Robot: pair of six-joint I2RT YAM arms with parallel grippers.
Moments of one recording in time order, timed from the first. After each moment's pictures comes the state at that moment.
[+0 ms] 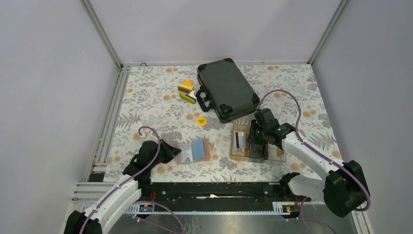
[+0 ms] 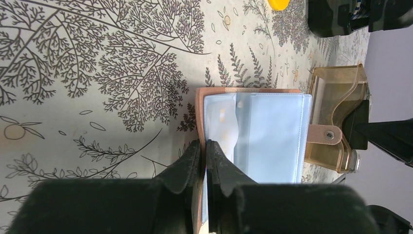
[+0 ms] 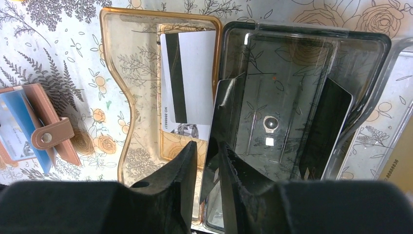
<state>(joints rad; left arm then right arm) -0.40 0.55 0.02 -0.06 0.13 -0.96 0.51 1.16 0.69 -0.55 0.01 0.61</state>
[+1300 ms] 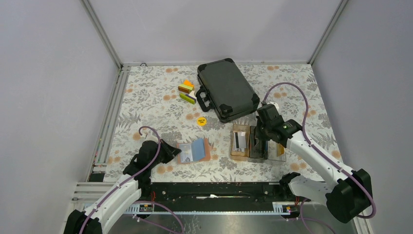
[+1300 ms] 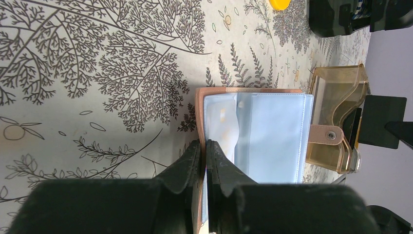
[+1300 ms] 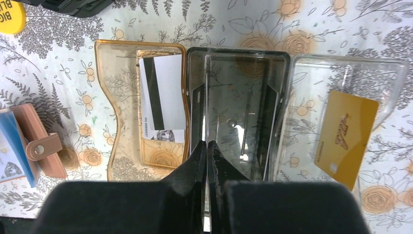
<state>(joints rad) -0.40 0.56 0.02 -0.05 0.13 -0.97 0.51 1.10 0.80 -0.71 0.17 0.56</state>
